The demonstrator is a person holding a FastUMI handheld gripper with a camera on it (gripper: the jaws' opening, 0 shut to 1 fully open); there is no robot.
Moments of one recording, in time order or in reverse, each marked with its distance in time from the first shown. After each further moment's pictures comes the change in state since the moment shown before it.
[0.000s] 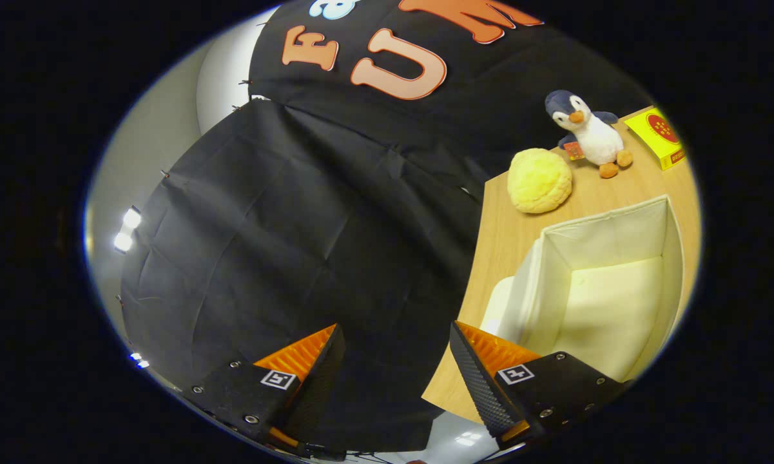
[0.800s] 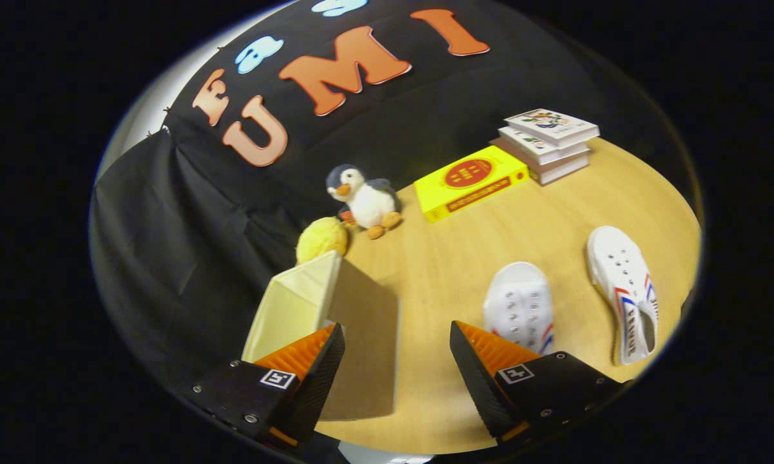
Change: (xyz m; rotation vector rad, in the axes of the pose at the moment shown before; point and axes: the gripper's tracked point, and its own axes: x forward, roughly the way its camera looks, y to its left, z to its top) arm -0.225 -0.289 0.016 0.020 -0.287 -0.672
